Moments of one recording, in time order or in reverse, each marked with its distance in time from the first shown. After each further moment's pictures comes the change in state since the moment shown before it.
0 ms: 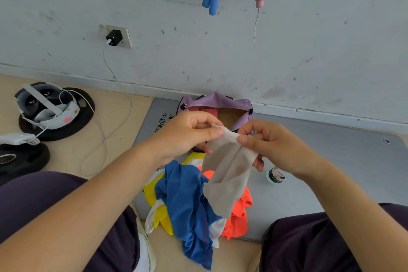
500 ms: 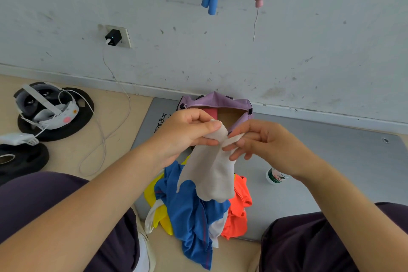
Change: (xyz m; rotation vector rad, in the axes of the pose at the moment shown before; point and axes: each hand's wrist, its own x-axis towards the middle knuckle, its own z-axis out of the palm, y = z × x) left_hand 0.003 -0.003 0.003 -0.240 0.135 -0.053; right_hand -0.003 -0.006 0.004 -0.023 -0.059 -0.038
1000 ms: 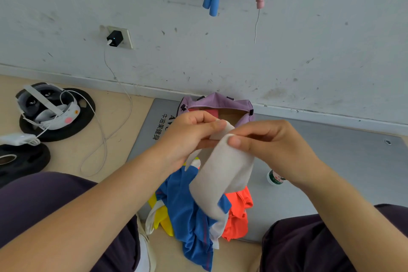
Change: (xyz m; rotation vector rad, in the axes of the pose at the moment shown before) left_hand -0.007 0.007 0.016 -0.113 0.027 -0.042; right_hand -0.011 -0.026 0.016 0.157 0.133 -0.154
